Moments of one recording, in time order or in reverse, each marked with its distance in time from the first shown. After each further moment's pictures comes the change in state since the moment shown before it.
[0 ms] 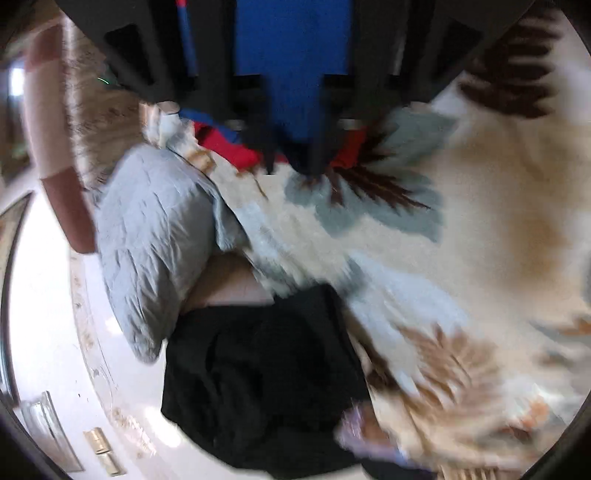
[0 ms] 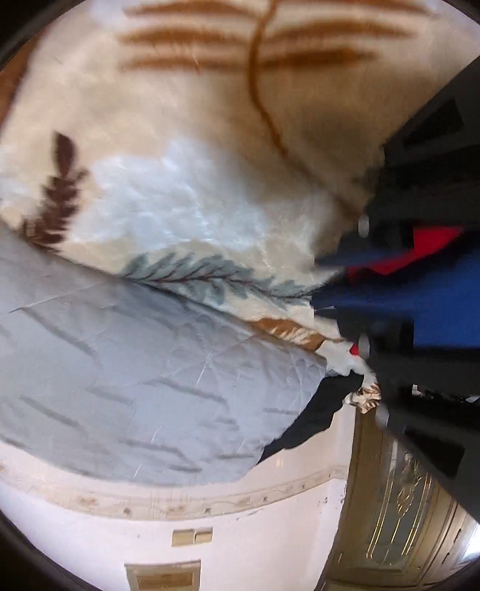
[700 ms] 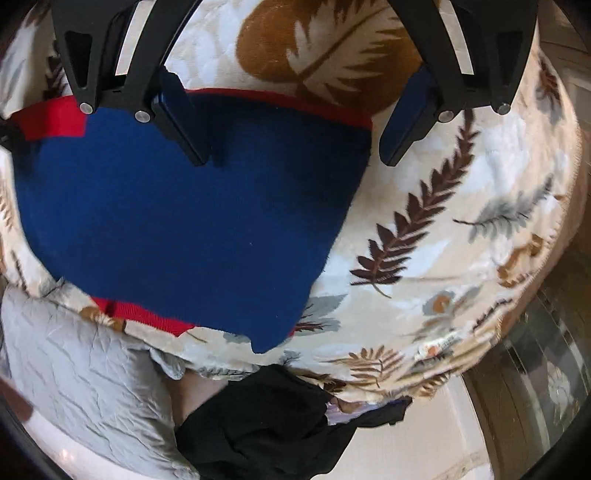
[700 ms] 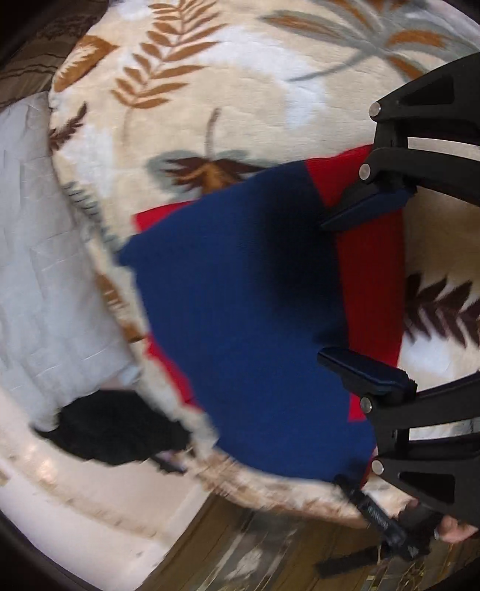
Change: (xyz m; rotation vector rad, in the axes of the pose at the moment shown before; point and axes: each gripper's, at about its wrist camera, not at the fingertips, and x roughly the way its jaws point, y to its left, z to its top) left arm -0.051 -0.071 -0.169 0.398 0.040 0.693; right arm -0.035 0.050 -0.188 -0.556 0.183 -0.405
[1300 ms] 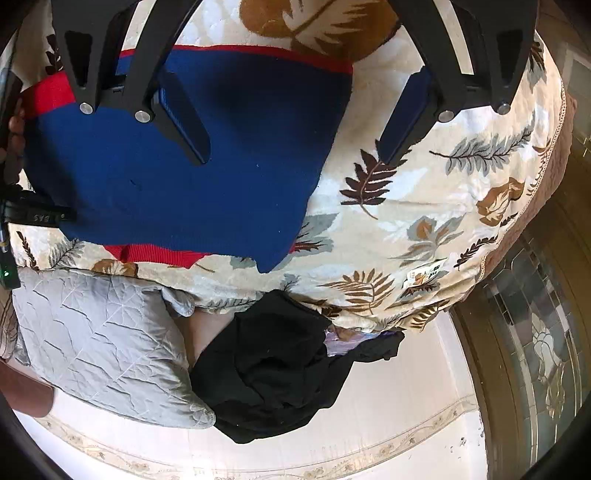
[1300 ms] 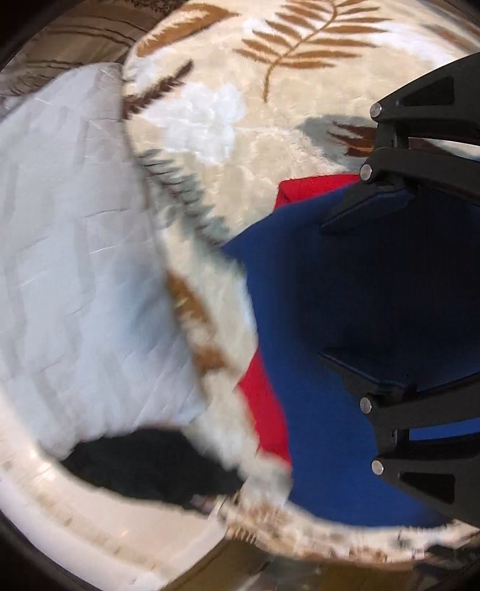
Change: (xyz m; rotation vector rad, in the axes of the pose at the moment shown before) left arm -0.039 -0.006 0.018 0.027 -0.241 0.010; right arm 0.059 0.017 0.109 -0.054 -0.090 -0.185
